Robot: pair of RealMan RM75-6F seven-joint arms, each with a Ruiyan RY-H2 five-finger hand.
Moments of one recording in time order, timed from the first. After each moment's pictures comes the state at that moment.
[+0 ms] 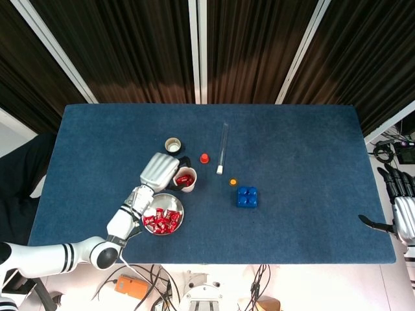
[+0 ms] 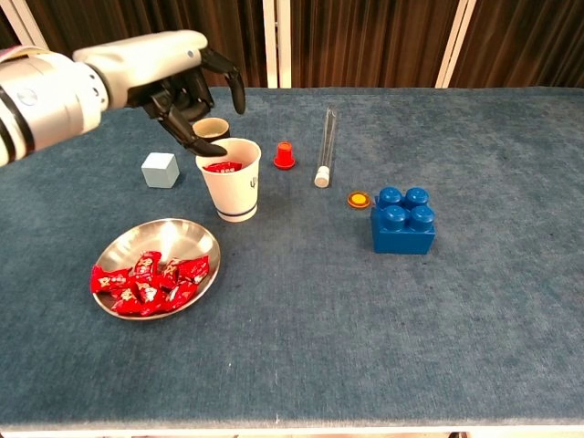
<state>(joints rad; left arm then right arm) -0.79 -1.54 -0.24 -1.64 1.09 1.03 0.39 0.09 -0.98 0.10 -1.67 -1.48 1.47 0.18</state>
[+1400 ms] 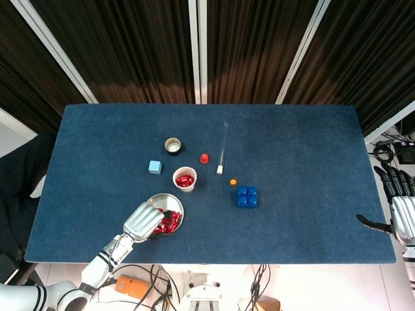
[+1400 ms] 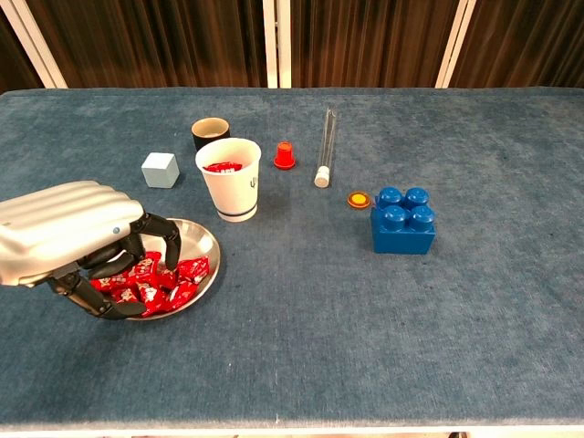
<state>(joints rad) -0.53 -1.52 0.08 -1.68 1.42 1.10 0.50 0.09 -0.97 0.09 -1.69 -1.51 1.48 0.17</state>
